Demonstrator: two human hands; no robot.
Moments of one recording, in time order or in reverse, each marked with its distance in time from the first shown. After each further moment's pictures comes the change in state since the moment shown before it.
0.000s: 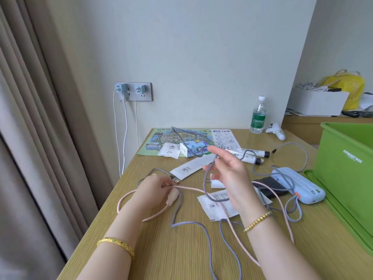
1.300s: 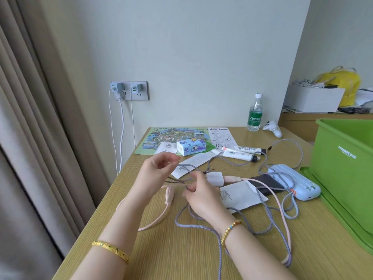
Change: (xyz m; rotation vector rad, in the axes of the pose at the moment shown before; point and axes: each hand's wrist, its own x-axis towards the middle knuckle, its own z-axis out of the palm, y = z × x) left_hand -0.013 0.047 -0.026 -0.776 0.220 0.097; right_hand -0.017 0.039 0.038 -0.699 -0.141 0.104
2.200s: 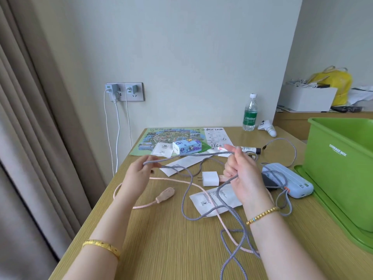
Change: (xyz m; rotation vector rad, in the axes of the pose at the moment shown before) left_hand 0.008 -0.018 -0.015 0.180 0.124 -0.045; right_hand 0.016 0.021 -0.083 1.249 0.188 -0.035
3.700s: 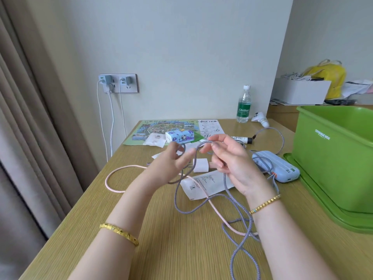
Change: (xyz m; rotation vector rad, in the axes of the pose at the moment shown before) left_hand -0.029 0.046 0.055 0.231 -0.317 0.066; right_hand -0.030 -0.020 -0.009 -0.328 -0.374 -0.051
